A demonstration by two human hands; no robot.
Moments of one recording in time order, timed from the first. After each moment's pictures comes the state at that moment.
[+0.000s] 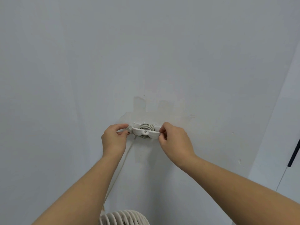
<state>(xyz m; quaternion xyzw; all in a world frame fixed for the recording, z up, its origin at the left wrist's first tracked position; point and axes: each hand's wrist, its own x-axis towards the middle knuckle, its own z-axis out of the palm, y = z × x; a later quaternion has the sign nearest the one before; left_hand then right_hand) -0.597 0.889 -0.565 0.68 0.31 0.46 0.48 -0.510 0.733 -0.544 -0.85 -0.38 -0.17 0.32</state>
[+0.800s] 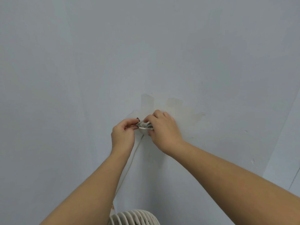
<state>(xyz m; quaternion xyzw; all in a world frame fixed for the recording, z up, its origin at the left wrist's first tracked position) -0.595 0.891 -0.562 0.64 0.23 0.47 0.56 -0.514 0.784 -0.534 -0.80 -0.51 -0.24 0.21</state>
